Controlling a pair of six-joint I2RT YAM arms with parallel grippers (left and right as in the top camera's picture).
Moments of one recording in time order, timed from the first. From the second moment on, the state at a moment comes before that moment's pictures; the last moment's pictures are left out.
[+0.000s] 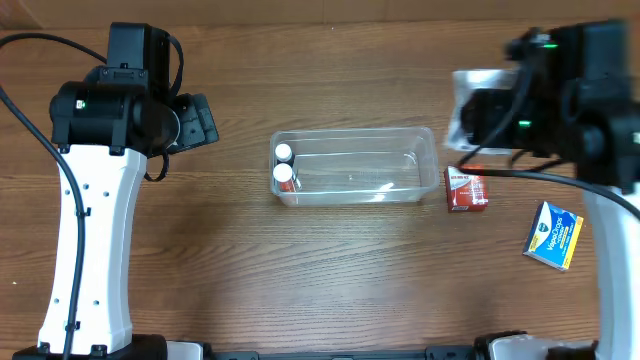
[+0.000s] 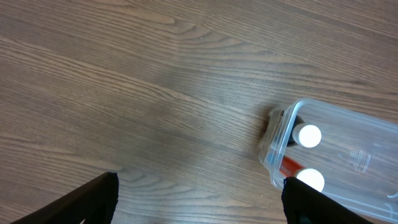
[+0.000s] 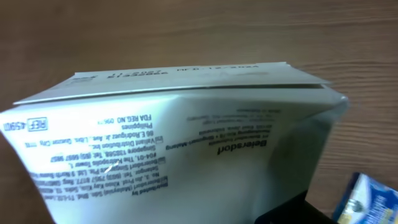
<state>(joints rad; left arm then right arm) -0.08 1.57 1.82 -1.41 -0.11 -0.39 0.17 1.49 1.93 -1.43 -0.11 0.19</state>
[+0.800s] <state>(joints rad) -0.08 1.57 1.82 -1.43 -0.11 -0.39 0.30 1.86 1.48 -1.02 -0.03 0.27</state>
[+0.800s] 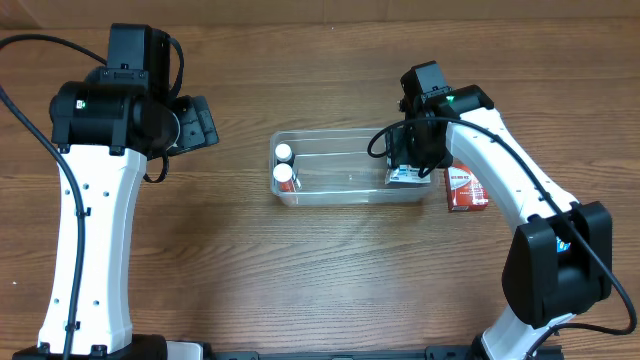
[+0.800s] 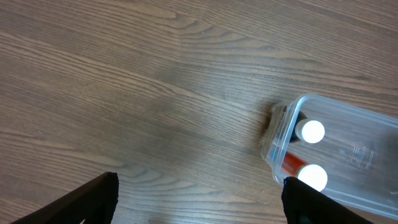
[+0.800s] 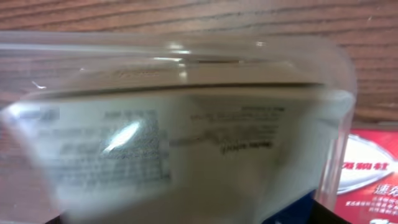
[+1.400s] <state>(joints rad) -0.08 1.57 1.82 -1.43 -0.11 -0.39 0.30 1.81 1.57 -1.12 0.05 0.30</state>
